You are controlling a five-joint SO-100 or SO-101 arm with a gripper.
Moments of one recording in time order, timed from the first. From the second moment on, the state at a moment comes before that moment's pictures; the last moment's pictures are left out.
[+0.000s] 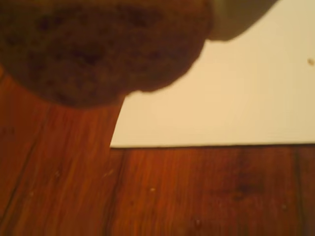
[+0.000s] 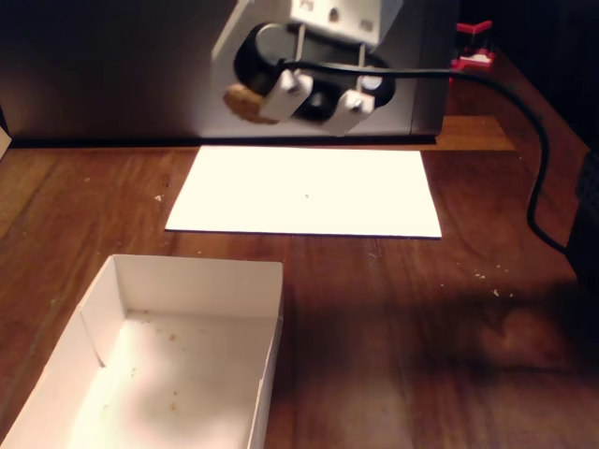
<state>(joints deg) -2.5 98.3 88.7 66.4 -8.9</state>
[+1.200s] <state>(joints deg) -14.2 63.4 67.3 65.6 1.1</state>
